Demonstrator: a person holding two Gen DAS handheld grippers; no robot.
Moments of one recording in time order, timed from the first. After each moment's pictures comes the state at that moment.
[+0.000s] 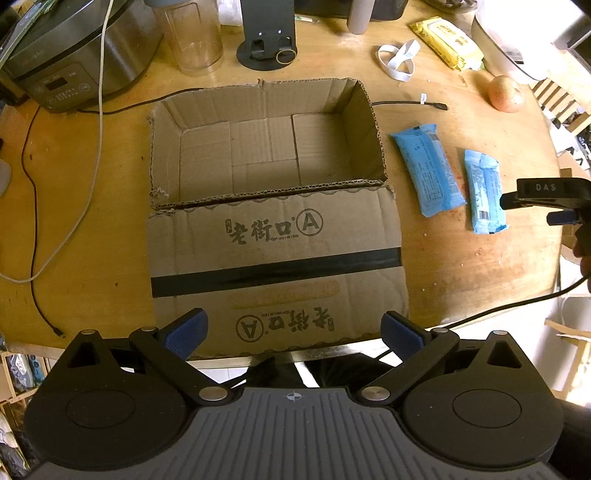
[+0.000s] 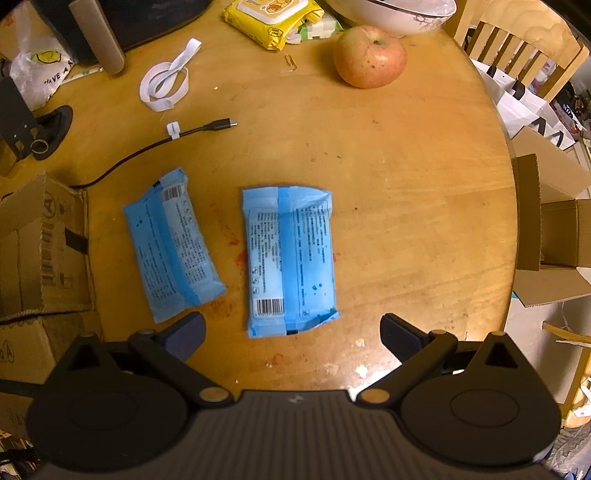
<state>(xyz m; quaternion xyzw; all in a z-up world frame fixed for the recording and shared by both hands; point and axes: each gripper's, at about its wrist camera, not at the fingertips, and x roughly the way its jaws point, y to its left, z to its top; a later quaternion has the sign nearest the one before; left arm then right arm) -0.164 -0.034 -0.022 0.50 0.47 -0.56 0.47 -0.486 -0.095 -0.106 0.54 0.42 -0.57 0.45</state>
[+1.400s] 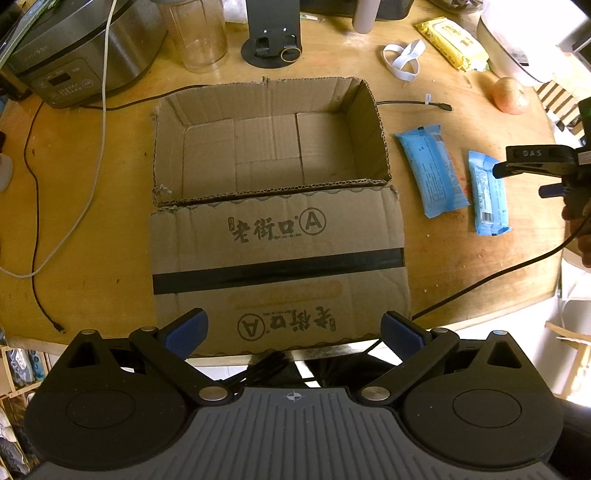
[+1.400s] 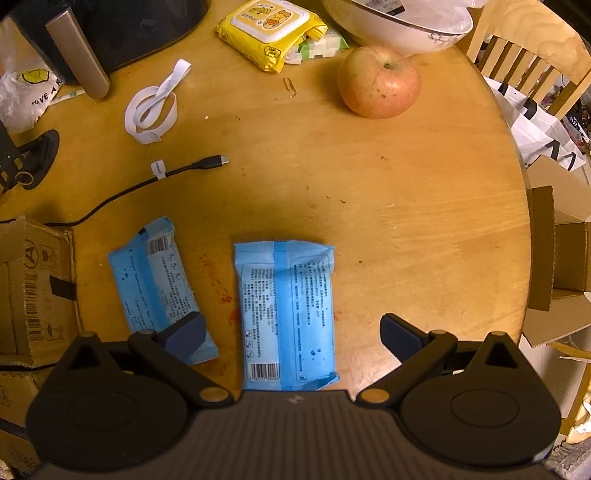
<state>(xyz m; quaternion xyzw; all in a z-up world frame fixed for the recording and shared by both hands) -0.163 -0.034 -0.023 0.50 0.47 -0.55 0.48 -0.499 -0.133 -0.126 0.53 0.42 -0.57 0.46</state>
